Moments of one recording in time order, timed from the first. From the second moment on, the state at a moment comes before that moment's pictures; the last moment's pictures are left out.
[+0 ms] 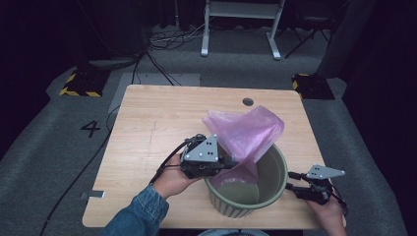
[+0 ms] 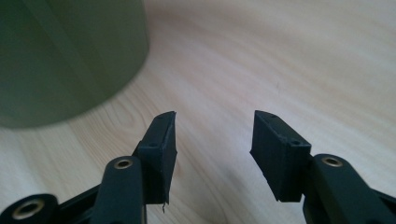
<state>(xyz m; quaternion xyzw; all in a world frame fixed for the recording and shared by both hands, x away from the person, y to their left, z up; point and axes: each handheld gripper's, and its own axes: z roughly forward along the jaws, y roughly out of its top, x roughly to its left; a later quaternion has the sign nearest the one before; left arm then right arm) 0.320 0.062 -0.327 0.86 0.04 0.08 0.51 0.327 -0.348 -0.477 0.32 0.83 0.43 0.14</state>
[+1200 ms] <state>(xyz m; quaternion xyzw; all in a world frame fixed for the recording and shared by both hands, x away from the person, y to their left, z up) 0.303 0.063 -0.338 0.89 0.07 -0.02 0.45 0.344 -0.298 -0.324 0.24 0.80 0.54 0.12</state>
